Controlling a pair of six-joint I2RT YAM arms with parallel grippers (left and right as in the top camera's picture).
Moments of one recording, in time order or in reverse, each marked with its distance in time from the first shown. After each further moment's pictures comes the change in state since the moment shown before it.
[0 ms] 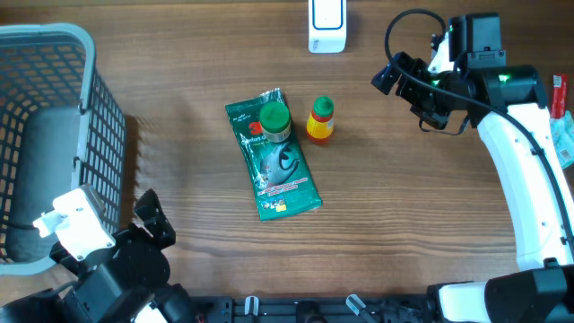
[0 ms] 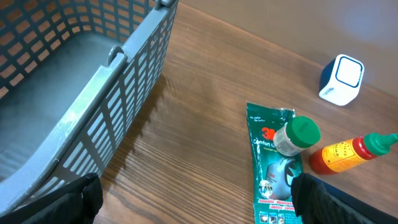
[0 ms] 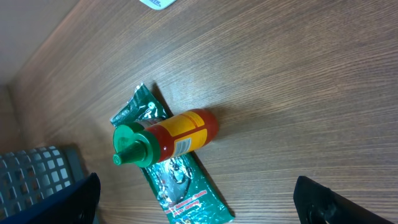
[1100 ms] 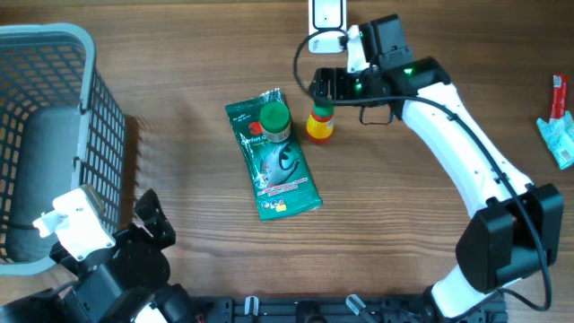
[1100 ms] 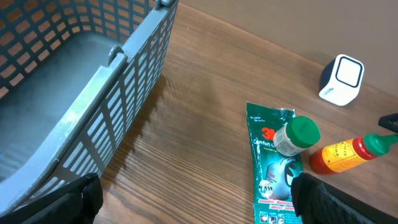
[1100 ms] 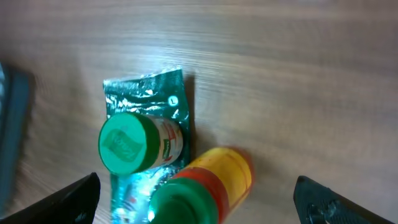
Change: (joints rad) left arm 0.000 0.000 0.000 0.000 0.000 0.000; right arm 0.261 0.229 -0.003 0.301 0.064 -0.383
